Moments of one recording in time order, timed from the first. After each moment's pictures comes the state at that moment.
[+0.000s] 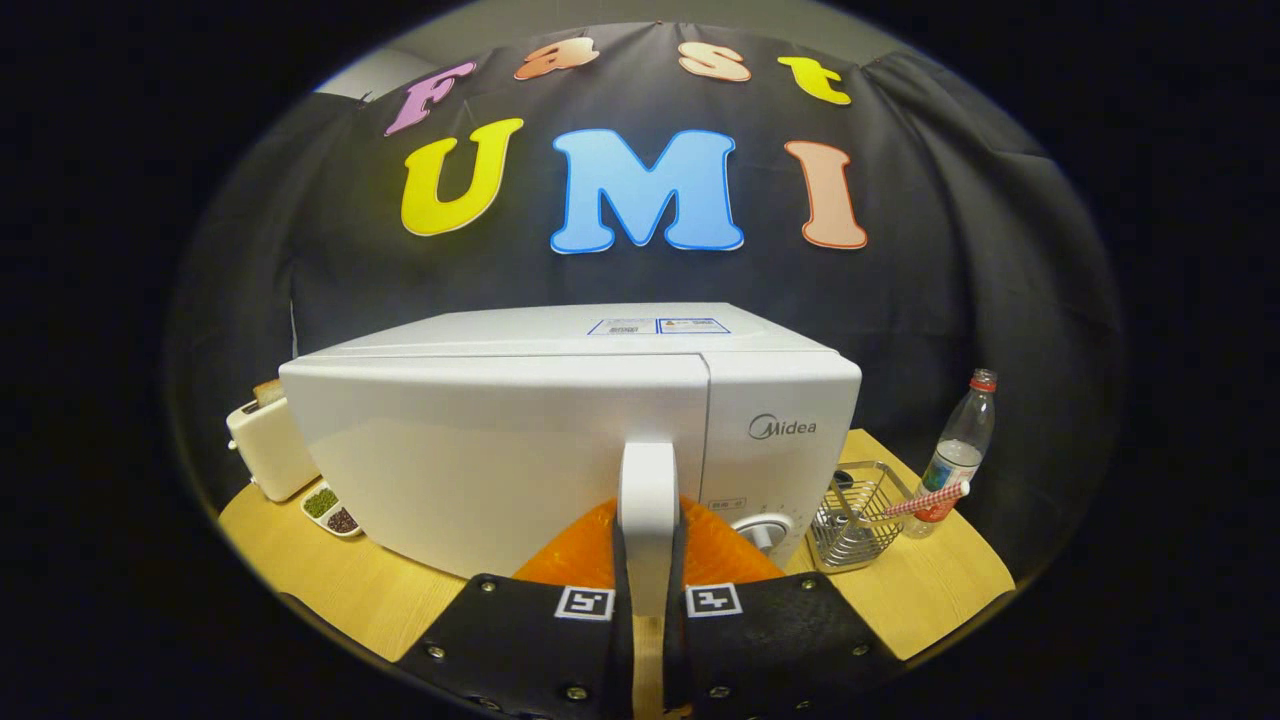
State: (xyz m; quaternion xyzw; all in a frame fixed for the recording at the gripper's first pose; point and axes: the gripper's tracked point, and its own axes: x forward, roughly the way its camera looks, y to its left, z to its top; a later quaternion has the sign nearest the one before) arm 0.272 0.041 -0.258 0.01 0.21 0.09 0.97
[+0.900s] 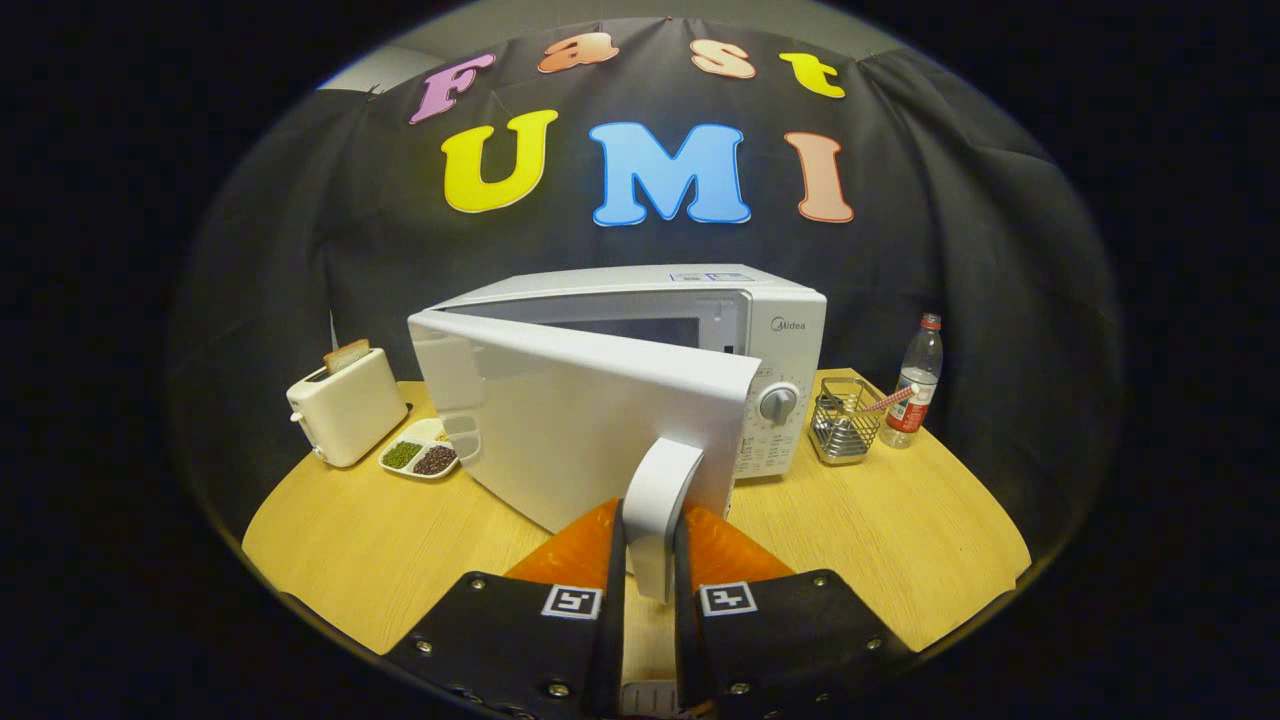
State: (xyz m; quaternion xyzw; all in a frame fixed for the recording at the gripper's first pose) arm 0.100 0.091 -0.239 0.02 0.26 0.09 0.96
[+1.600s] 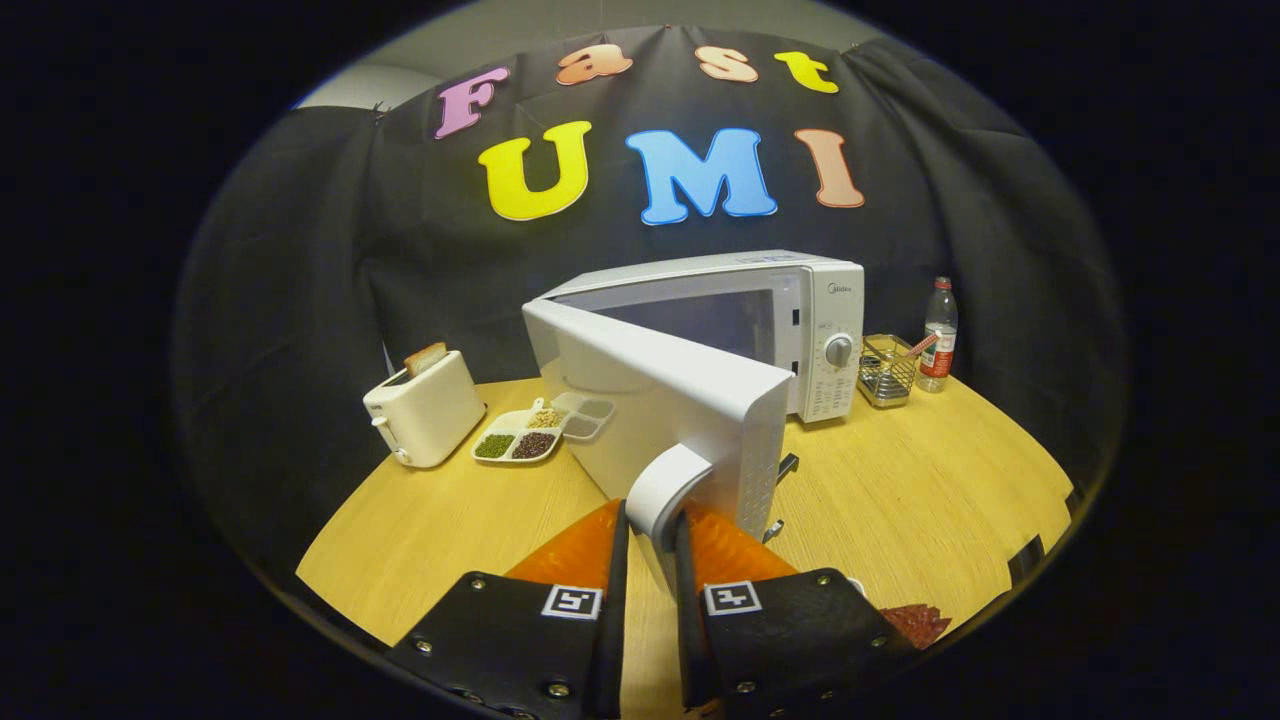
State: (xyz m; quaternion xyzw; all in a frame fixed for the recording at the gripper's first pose) arm 0.006 0.184 -0.221 0.08 0.26 0.12 0.96
